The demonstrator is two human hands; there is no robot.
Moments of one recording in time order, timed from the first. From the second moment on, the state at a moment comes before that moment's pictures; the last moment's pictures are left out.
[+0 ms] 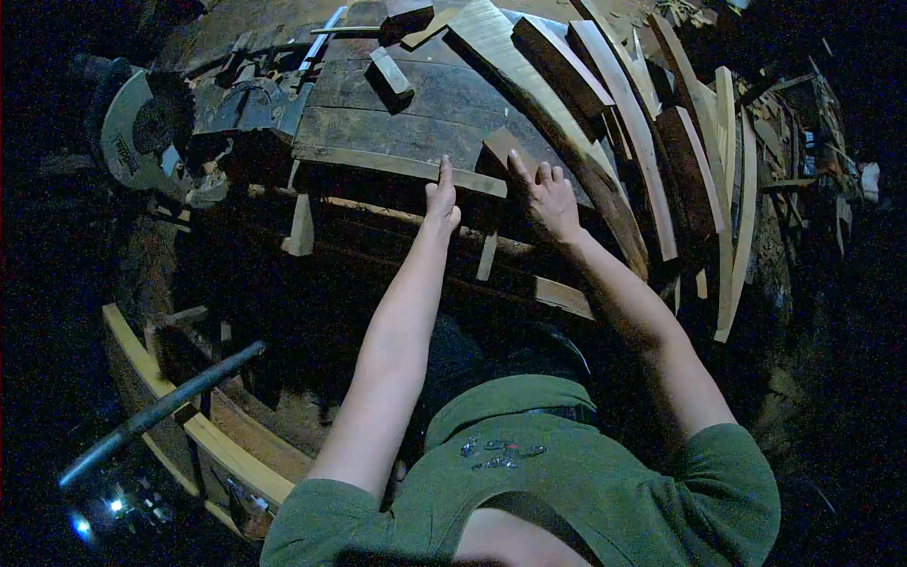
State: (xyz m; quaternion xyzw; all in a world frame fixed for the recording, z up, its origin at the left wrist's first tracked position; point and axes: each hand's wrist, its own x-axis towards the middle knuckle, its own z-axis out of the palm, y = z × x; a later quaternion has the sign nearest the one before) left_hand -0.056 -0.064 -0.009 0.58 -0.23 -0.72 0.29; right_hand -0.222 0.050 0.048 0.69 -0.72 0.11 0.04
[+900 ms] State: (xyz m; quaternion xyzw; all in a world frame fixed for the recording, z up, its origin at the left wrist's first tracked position) left_hand -0.024 -0.086 0.010 0.59 -0.18 -0.62 0.49; right_hand -0.112 -0.073 0.053 0.85 -0.52 -0.04 -0.04
